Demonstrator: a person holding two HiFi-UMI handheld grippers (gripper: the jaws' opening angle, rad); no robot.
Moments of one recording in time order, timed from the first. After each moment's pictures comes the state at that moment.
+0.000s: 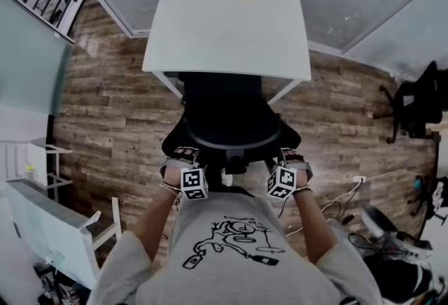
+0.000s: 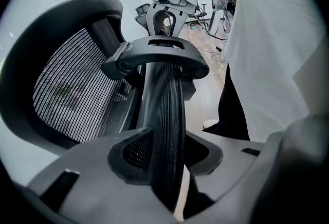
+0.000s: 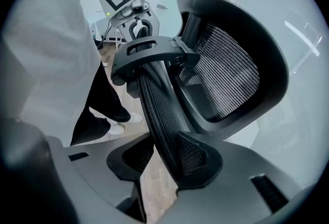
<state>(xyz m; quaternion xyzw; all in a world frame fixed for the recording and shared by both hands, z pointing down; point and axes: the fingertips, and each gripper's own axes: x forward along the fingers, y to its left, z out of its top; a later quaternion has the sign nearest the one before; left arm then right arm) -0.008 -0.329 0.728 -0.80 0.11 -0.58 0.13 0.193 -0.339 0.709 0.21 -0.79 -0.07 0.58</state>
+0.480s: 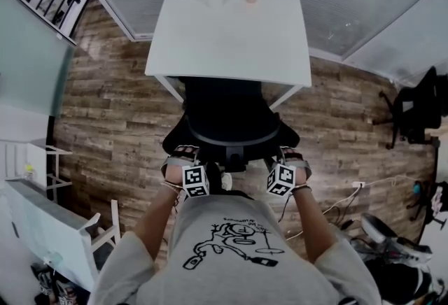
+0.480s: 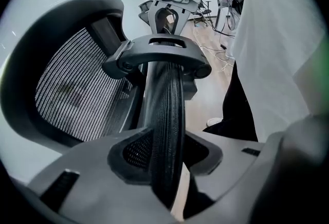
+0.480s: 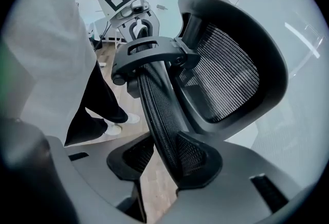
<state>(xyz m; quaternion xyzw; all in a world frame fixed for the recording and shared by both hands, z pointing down) -0.013 -0.353 0.729 -0.79 0.13 -0.59 0.13 0.189 -0.363 0.710 0.21 -0.79 -0.08 0.58</state>
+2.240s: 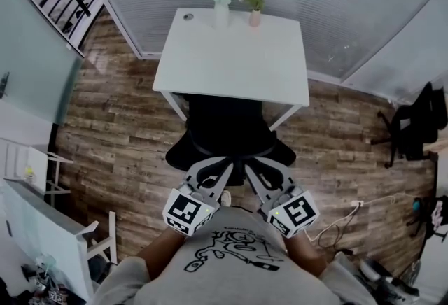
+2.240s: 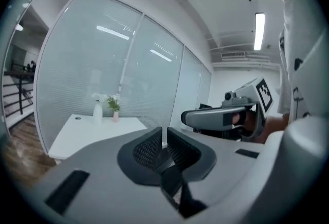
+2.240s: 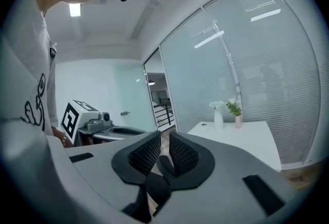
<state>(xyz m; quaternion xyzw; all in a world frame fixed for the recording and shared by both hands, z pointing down) 0.047 -0.368 0.418 -0.92 0.36 -0.06 -0.13 0.085 -0.368 0.398 0.37 -0.92 0.13 0.05</state>
